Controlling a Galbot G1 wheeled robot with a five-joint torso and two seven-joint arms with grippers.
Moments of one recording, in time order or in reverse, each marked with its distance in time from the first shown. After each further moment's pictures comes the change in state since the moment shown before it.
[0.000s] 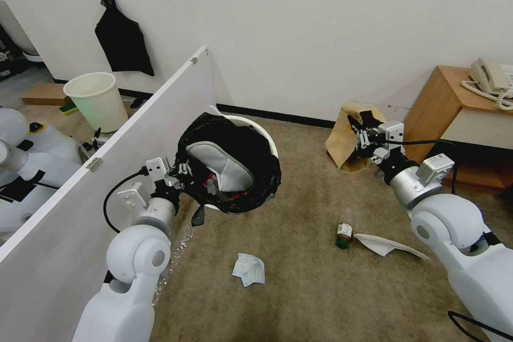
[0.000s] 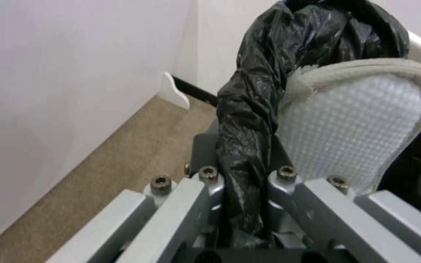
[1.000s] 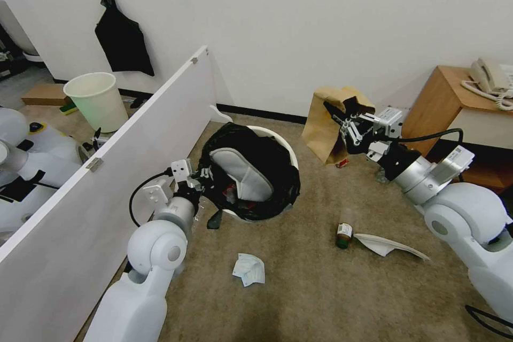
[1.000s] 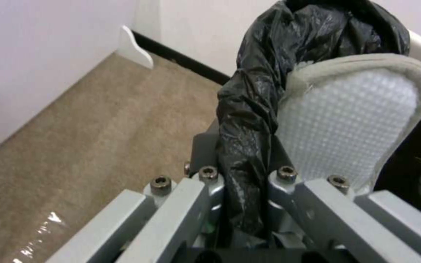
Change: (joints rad) left arm -0.092 0.035 0.126 0.066 -0.127 0.062 -0.056; right arm 0.036 -0.131 -0.030 0.078 0.094 0.108 -0.230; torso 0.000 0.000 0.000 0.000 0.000
